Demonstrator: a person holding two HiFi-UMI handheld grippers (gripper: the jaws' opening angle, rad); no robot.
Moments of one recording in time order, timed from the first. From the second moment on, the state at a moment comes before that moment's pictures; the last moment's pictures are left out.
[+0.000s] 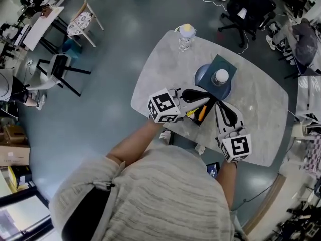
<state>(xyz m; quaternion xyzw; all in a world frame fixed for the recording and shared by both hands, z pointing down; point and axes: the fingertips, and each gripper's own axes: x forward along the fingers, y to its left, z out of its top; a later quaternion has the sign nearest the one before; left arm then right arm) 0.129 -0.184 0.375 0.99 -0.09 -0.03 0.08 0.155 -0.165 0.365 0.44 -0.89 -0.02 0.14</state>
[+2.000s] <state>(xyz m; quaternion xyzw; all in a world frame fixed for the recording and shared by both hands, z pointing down) 0.174 -0.191 0.657 0.82 -0.23 0.47 0.22 0.211 -0.205 0.435 0.28 -0.94 0.01 0.18</state>
